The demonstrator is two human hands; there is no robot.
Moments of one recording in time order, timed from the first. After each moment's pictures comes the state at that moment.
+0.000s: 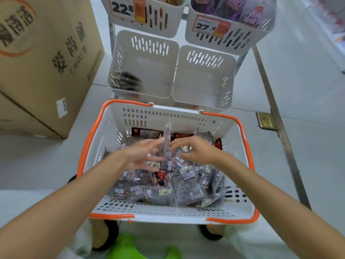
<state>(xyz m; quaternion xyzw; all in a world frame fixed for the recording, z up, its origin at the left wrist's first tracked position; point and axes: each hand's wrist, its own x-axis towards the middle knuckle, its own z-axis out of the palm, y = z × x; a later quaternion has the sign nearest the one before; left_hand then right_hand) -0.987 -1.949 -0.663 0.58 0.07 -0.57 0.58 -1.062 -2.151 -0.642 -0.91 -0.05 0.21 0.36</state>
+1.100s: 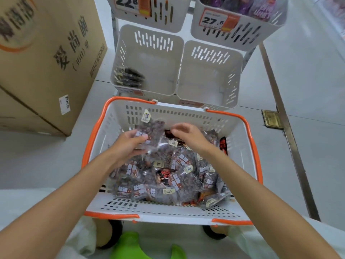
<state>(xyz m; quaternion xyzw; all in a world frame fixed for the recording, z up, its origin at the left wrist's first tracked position) -0.963 -1.908 -0.684 0.67 0.06 -0.39 0.63 -1.027 -2.129 -0.669 -0.81 0.15 0.13 0.55</state>
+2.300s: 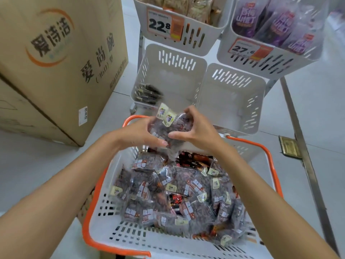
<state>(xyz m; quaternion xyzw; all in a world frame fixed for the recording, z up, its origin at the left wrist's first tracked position) -0.873 -1.901 -0.631 0.72 -0.18 -0.41 0.53 -0.940 -2.104 -0.602 -0.91 0.03 0.04 0.40</state>
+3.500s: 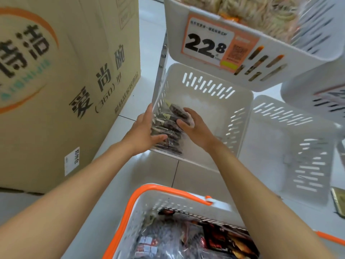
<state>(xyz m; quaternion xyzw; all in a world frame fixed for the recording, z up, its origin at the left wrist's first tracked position) -0.668 -1.914 -0.740 0.89 -0.13 -0.18 0.40 -0.686 -2.117 -0.738 -0.88 0.09 0.05 0.47</state>
